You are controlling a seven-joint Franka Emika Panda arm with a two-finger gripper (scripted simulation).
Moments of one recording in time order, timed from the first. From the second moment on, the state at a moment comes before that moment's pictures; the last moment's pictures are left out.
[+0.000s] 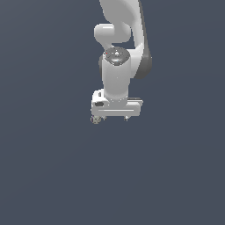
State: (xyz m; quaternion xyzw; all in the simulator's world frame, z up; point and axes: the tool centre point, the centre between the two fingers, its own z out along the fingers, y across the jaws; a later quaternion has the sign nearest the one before) arm -0.002 0.013 0.180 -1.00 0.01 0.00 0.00
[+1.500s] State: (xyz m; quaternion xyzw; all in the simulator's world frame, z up) arm -0.014 -0.032 0.175 -1.00 -0.05 0.00 -0.01
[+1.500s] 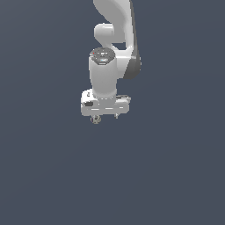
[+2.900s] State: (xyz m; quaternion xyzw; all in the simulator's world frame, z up) arm -0.065 -0.080 0.118 -0.93 -0.36 0.00 -0.01
